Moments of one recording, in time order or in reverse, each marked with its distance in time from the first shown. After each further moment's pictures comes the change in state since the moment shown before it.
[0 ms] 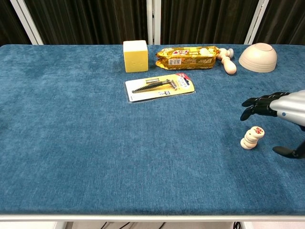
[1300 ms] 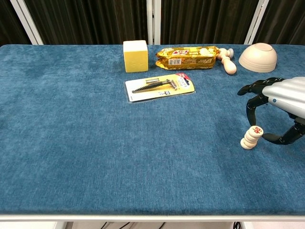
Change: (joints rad) left arm -0.005 -0.005 -0.004 0.007 -0.020 -0.019 0.008; right arm -0.019 -0.085 0.035 0.061 -0.043 0.093 -0.011
